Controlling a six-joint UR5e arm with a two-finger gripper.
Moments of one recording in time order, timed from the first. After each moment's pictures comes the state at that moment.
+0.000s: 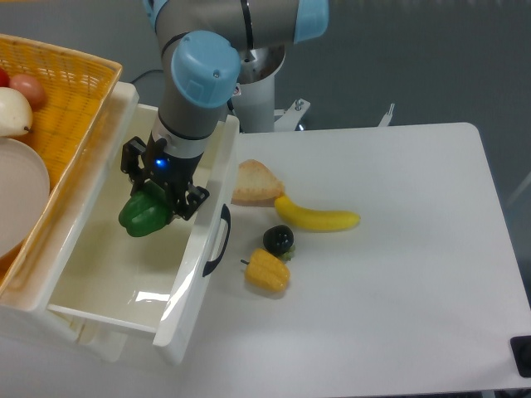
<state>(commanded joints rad) 2.24 -1.75 -1.57 -1.35 1.19 0.80</state>
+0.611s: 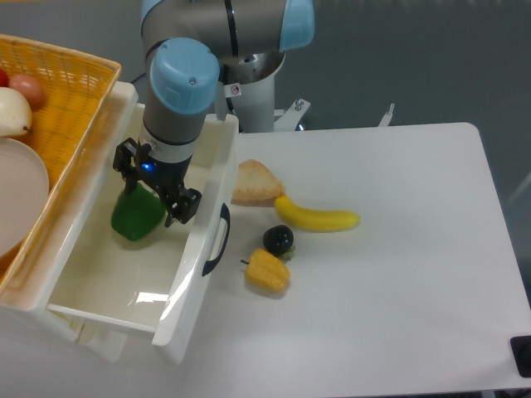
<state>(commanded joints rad) 2.23 -1.75 -1.57 -1.34 1.21 0.80</state>
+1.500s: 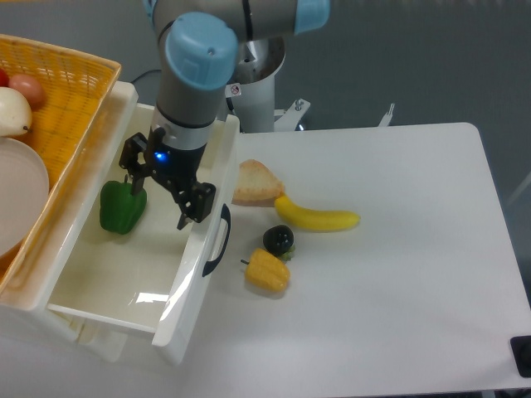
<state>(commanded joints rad) 2.32 -1.72 -1.54 -1.27 1.16 0.77</state>
